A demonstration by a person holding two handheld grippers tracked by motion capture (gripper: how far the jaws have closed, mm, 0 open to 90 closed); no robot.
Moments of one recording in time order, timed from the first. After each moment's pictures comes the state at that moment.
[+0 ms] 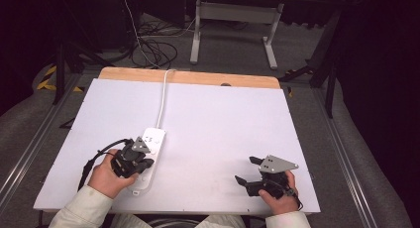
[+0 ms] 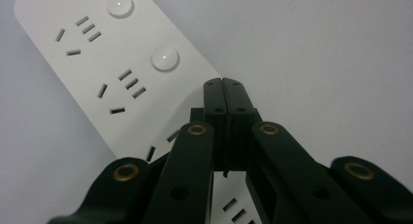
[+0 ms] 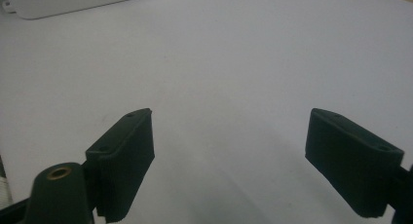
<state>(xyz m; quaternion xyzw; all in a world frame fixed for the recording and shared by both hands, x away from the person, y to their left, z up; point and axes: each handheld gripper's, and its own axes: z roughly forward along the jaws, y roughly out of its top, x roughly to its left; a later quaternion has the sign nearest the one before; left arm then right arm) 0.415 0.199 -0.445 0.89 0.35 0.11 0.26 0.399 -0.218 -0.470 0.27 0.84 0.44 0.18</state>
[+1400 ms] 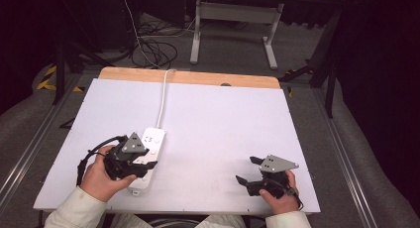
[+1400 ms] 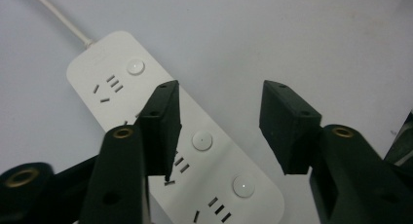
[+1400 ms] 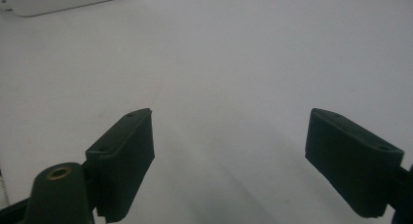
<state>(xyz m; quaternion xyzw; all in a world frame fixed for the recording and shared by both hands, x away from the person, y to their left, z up) 0.395 0.200 -0.405 0.88 0.32 0.15 0.32 0.401 -0.220 -0.472 0.27 0.84 0.44 0.18</state>
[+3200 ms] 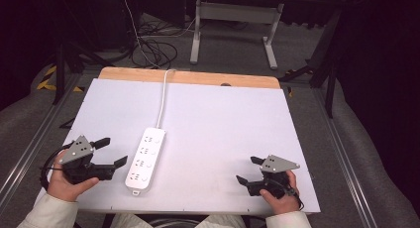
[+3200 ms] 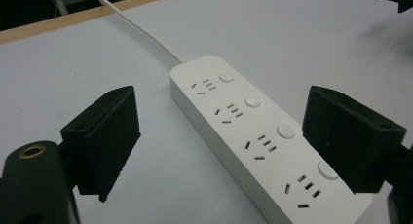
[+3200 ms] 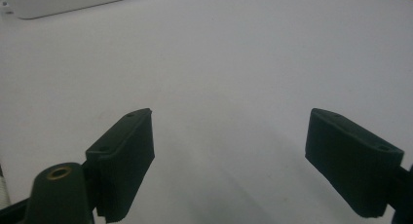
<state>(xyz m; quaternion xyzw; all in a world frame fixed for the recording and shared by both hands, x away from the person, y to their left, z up) 0.380 0.302 -0.442 0.77 0.36 0.22 0.48 0.401 -0.221 -0.471 0.27 0.84 0.44 0.18</state>
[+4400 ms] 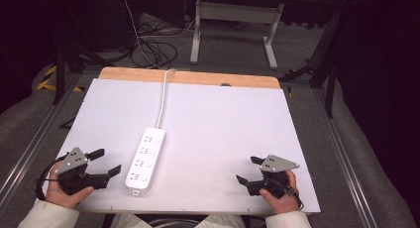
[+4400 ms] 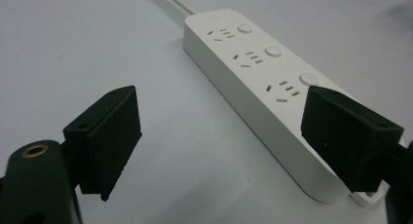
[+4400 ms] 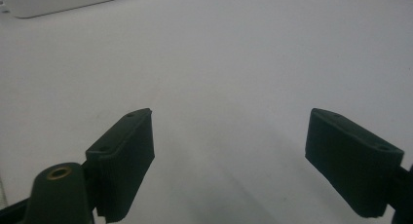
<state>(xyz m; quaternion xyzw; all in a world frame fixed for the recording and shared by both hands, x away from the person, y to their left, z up) 0.370 0.322 -0.479 0.76 0.40 0.20 0.47 0.401 -0.221 -0.472 0.28 0.84 0.44 0.18</state>
